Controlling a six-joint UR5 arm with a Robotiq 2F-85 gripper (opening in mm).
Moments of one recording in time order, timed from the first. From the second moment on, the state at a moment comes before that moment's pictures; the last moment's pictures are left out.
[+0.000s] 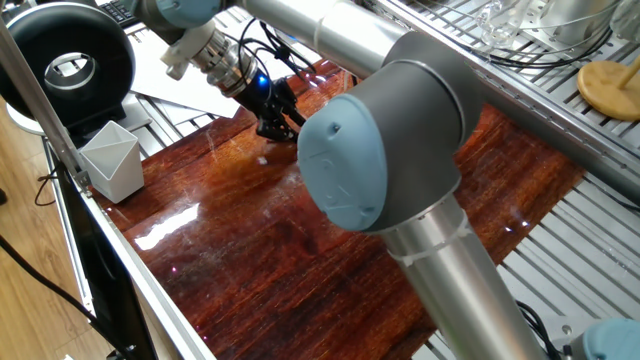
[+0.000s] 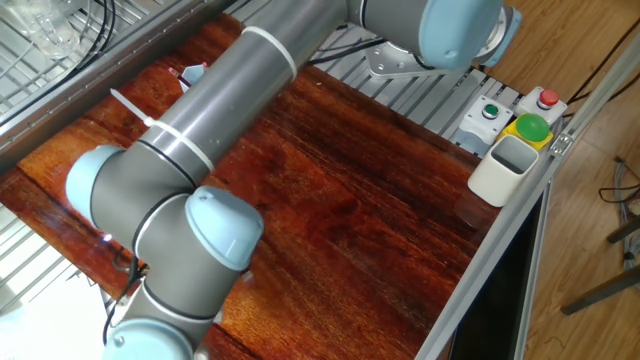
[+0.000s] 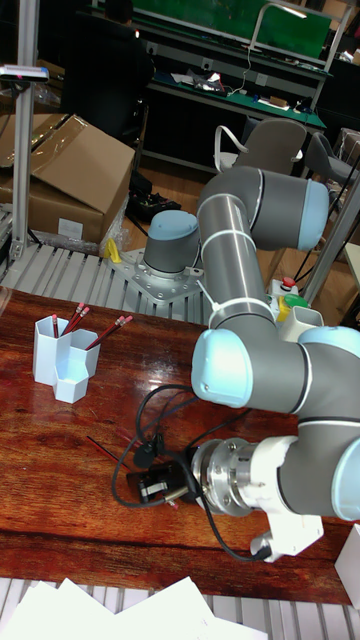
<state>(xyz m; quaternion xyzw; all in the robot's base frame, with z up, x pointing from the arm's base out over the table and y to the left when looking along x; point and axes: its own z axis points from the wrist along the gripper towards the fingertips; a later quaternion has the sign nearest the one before) 0.647 0.000 0.011 0.28 -0.90 0.17 0.30</state>
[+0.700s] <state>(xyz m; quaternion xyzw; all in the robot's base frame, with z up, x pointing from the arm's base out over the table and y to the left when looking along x) 0.652 0.005 0.007 0.28 -0.90 0.16 0.30</state>
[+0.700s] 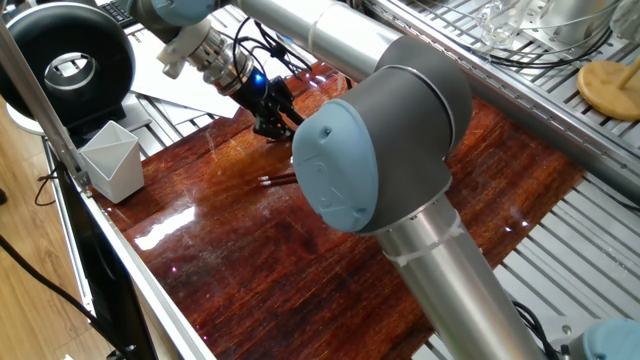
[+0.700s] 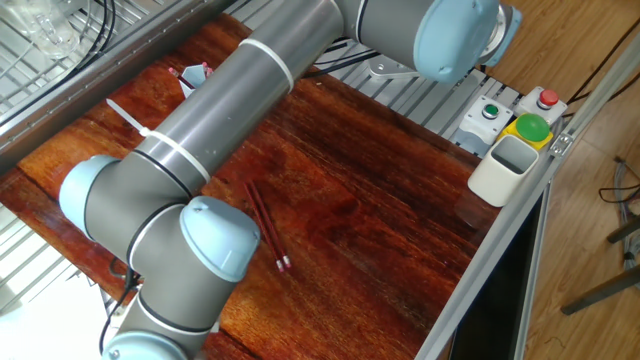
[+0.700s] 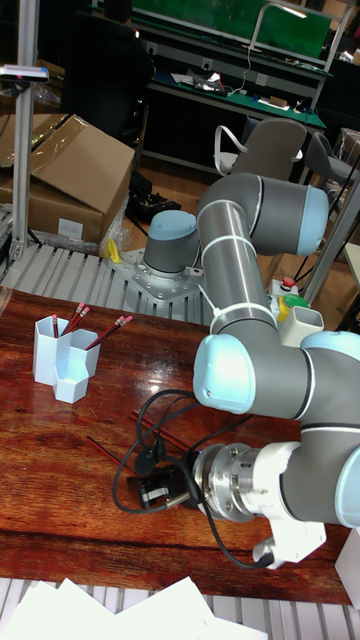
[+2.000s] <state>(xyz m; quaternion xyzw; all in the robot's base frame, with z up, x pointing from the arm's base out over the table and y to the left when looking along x) 0.658 0.013 0.035 0.28 -0.90 0.18 0.27</state>
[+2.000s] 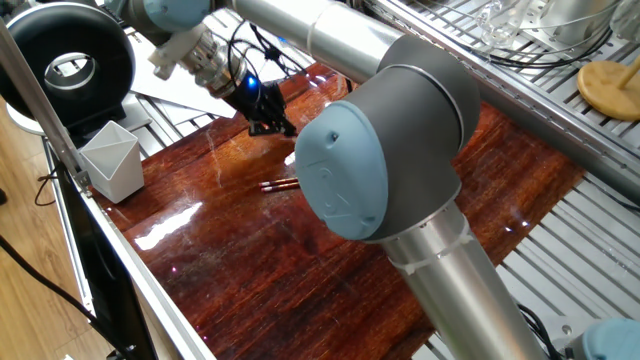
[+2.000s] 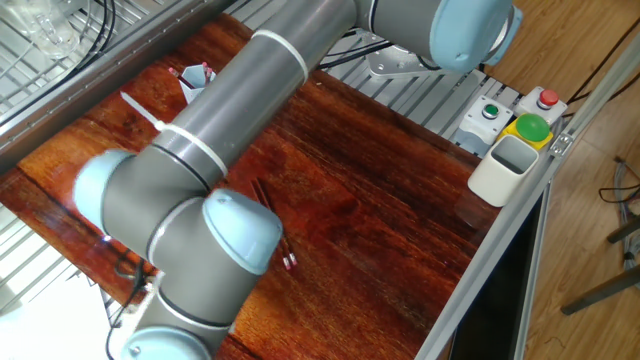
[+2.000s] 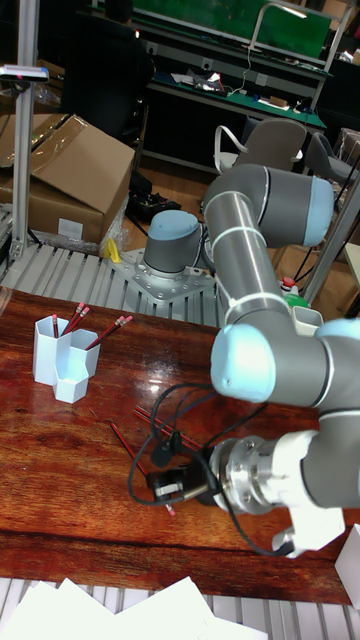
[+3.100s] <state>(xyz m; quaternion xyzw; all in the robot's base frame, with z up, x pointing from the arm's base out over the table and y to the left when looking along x) 0.706 -0.012 0.129 0.29 -0.93 0.17 0.17</state>
